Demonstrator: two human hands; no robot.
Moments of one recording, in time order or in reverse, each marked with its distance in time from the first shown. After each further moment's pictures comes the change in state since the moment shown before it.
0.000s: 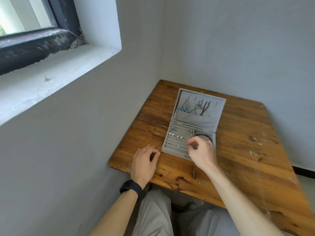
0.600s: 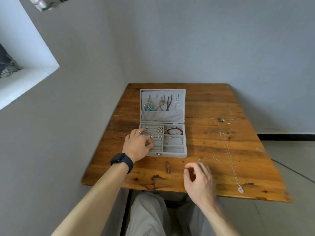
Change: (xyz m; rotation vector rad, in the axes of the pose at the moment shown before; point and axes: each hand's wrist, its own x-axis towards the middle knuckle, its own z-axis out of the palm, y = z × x) left_hand 0.078 0.082 0.018 0.464 -0.432 0.247; right_hand -0.115 0.090 0.002 0.029 0.411 -0.071
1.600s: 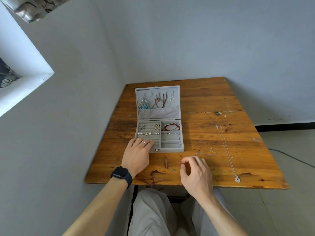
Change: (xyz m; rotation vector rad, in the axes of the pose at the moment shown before) left_hand -0.047 0.016 0.017 0.311 0.253 0.290; right_hand -0.003 0.007 0.005 -0.048 0.009 -0.013
